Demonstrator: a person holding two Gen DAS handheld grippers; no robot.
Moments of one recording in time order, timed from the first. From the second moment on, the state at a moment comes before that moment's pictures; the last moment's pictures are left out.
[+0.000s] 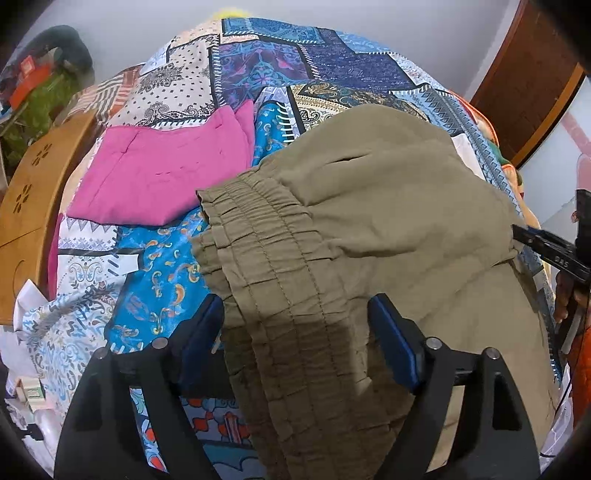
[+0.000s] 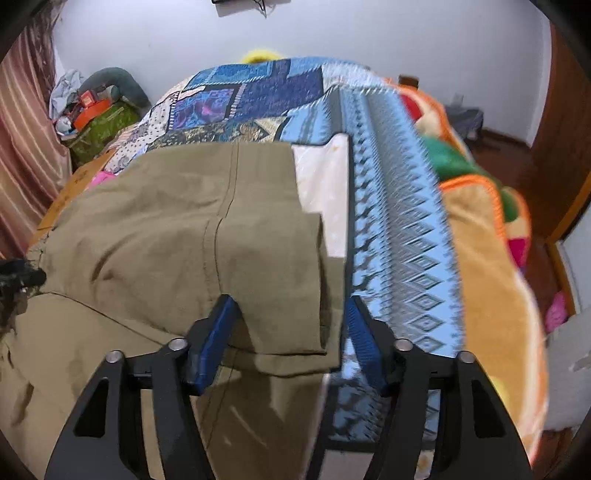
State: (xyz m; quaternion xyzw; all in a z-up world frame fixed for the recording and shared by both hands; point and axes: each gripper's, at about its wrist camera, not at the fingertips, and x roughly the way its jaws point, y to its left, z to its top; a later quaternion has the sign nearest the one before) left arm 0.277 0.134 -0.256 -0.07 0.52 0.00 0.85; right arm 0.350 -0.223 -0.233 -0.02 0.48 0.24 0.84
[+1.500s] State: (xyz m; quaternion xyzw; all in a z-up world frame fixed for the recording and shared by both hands) left arm 0.310 0.203 -0.185 -0.05 0.45 0.09 0.89; right arm 0.378 -0.206 -0.138 -0.06 0.40 0.22 0.89
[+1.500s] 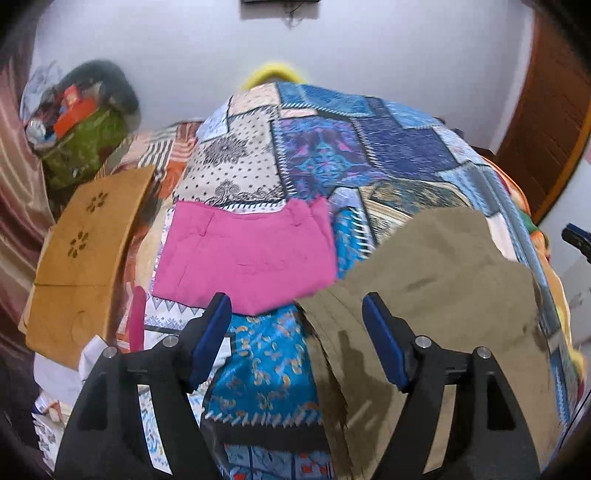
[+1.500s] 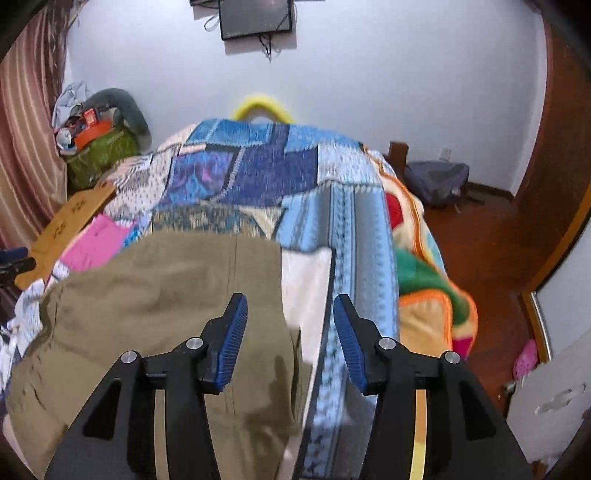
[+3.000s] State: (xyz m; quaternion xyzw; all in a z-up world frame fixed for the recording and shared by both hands) left arm 0.334 0.222 -0.268 -0.14 0.54 0.04 0.83; right arm 0.440 -0.119 -0.190 -0.12 0.41 0.21 0.88
